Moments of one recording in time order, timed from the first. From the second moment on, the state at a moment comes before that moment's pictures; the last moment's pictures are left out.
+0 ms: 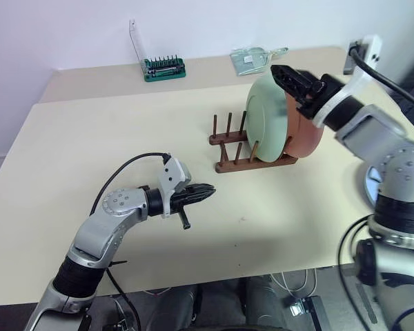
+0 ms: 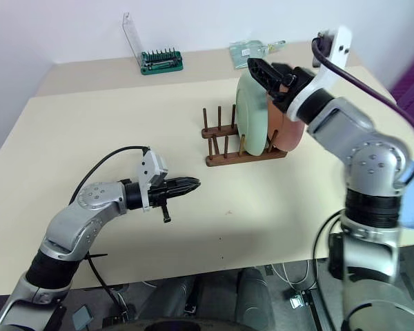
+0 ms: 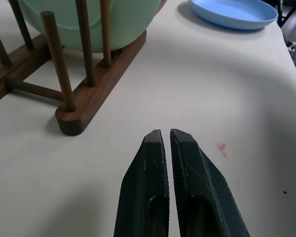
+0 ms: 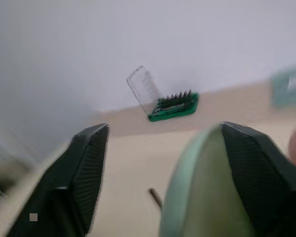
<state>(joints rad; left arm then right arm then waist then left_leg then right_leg) -0.28 0.49 -0.18 -0.36 -0.40 0.56 -0.80 -0.73 -0.74 -0.22 -0.26 1.05 0.79 0.17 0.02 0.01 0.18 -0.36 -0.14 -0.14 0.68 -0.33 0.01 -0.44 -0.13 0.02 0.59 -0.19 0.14</state>
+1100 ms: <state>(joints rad) -0.33 0.47 -0.26 -0.35 -0.39 0.55 -0.86 0.08 -0.89 -0.38 -0.21 0.29 0.75 0.37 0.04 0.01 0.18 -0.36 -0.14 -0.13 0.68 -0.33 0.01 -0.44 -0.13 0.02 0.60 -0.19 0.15</state>
